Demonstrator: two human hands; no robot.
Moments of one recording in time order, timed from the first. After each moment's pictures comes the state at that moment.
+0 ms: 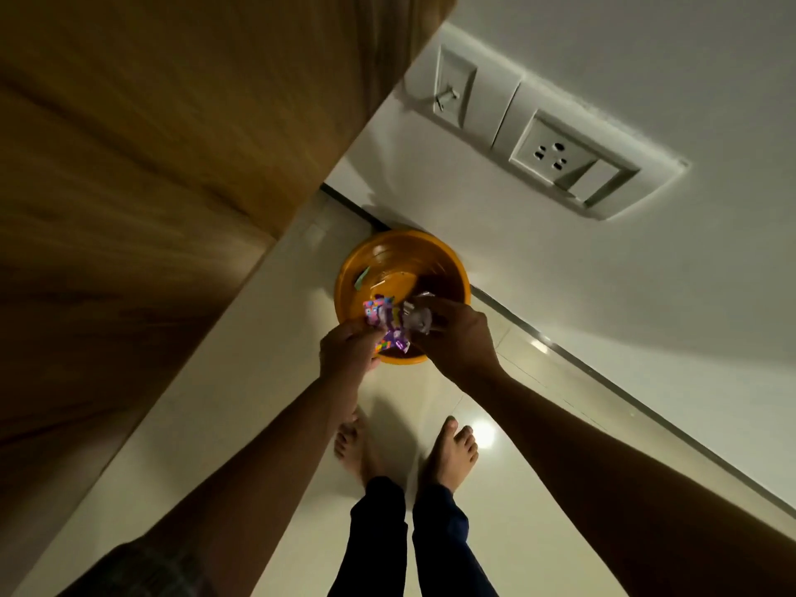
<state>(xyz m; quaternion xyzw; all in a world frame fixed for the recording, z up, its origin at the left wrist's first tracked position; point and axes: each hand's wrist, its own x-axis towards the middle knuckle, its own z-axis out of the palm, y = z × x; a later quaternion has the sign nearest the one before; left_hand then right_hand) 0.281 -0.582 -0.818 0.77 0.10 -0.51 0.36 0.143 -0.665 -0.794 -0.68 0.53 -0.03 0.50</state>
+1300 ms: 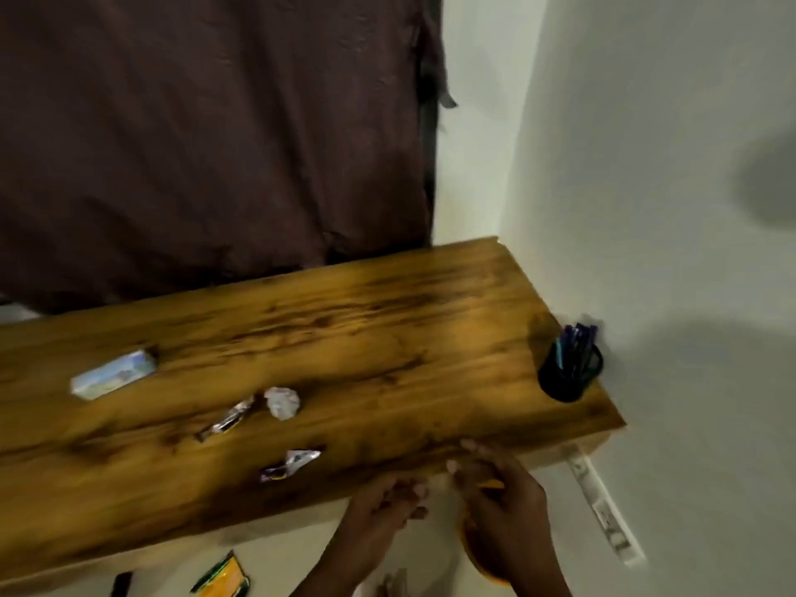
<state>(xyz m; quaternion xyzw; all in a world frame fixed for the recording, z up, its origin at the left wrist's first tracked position) 0.276 -0.377 -0.262 0.72 0.03 -0.36 0.59 0.210 -0.552 -0.263 -0.78 0.26 -0.11 0.56</state>
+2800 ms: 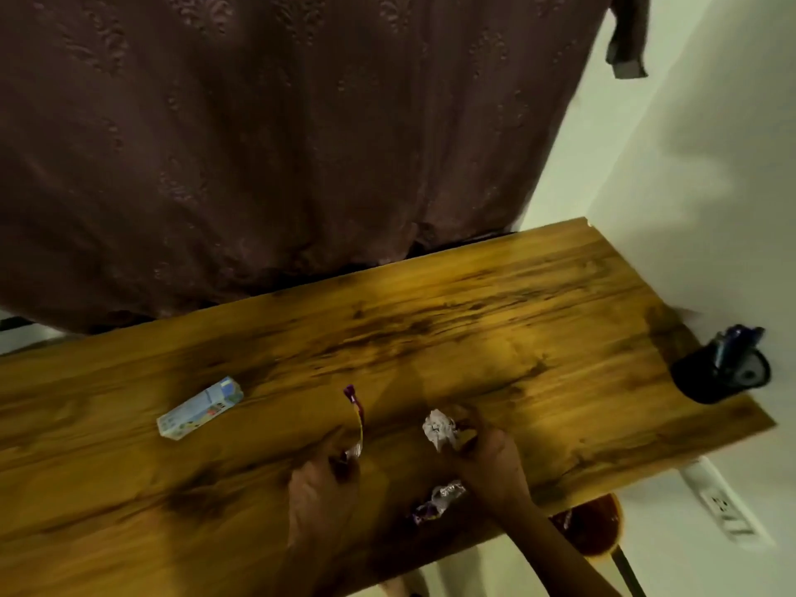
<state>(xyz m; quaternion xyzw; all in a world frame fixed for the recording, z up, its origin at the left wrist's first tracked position) 0.483 -0.132 -0.305 0.95 0.01 -0.08 0.29 0.418 -0.364 -0.319 -0.87 0.26 0.01 0.42</state>
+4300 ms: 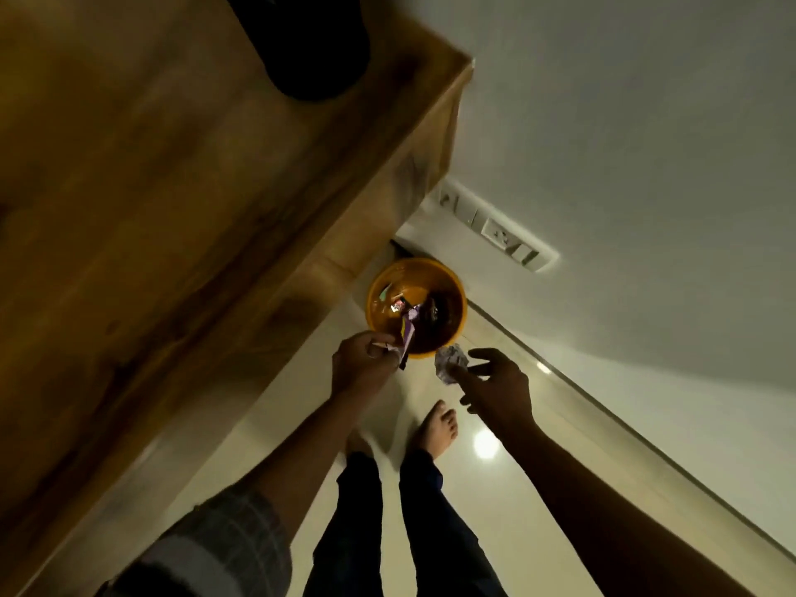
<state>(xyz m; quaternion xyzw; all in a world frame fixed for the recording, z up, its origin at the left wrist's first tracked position) 0.271 -0.550 -0.623 0.84 -0.13 -0.46 0.27 0.081 -0.632 -0.613 -0.54 0.65 0.02 0.54</state>
